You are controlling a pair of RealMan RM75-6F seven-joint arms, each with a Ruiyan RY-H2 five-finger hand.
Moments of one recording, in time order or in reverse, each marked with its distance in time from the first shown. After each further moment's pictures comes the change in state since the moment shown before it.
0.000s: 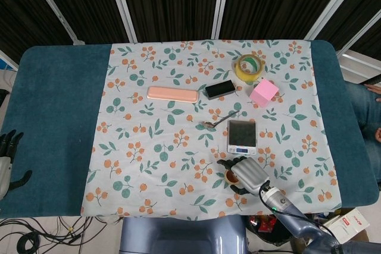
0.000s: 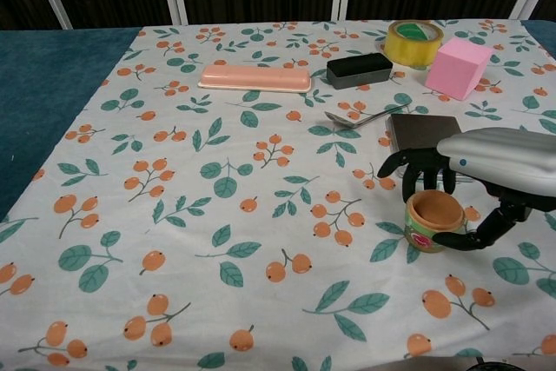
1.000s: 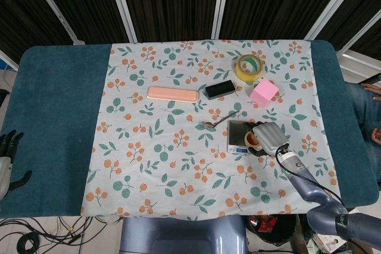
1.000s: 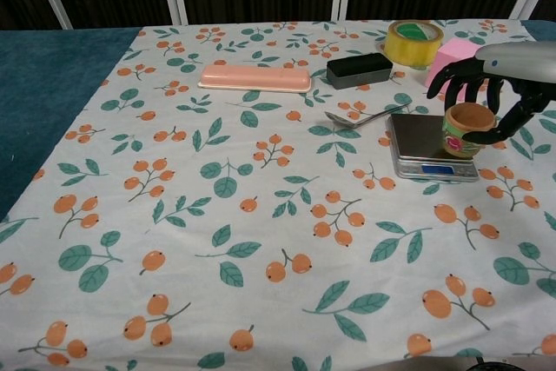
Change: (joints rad) left arm 0.000 0.001 0.001 -0.003 -0.004 -0.002 0.004; right arm 0.091 0.058 0.163 0.210 0.184 -0.116 0.109
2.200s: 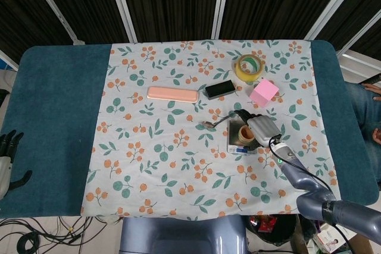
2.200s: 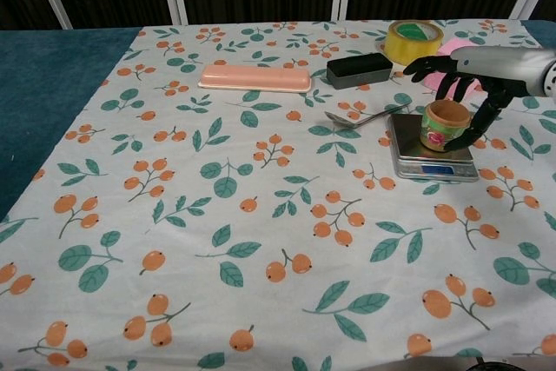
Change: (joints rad) left arm -0.003 0.005 -0.001 -0.005 -0.010 -0.008 -0.002; right arm 0.060 -0.091 0.033 0.145 0.024 -0.073 0.113
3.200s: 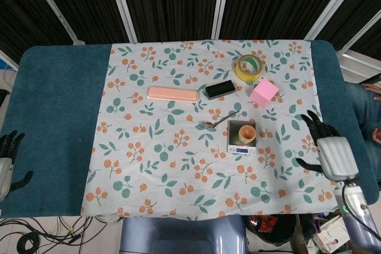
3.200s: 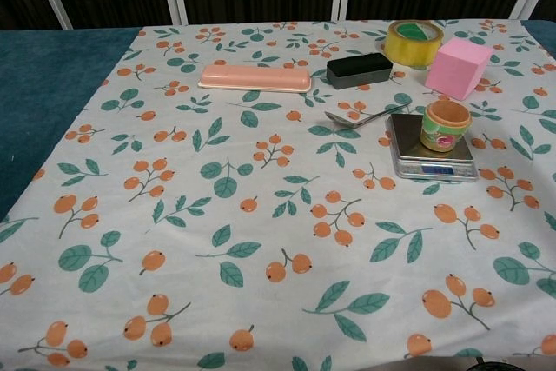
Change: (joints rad) left arm 0.007 -0.010 0.005 -0.001 0.020 0.023 0.009; right arm -0.453 0.334 -0.125 -0.403 -0.230 0.676 -0.068
